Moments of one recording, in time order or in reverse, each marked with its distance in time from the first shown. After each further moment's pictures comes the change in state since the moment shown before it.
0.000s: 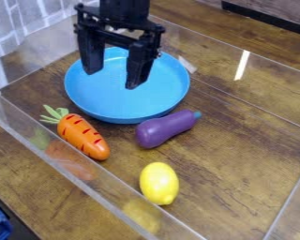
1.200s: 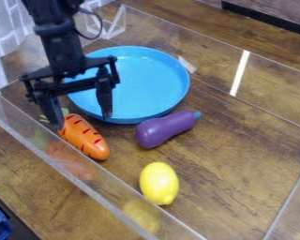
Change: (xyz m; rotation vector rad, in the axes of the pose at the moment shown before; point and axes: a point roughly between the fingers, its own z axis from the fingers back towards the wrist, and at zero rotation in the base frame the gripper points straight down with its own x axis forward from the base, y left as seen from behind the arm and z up) arm -0.020 0.031 -0.060 -0.259 -0.032 0.667
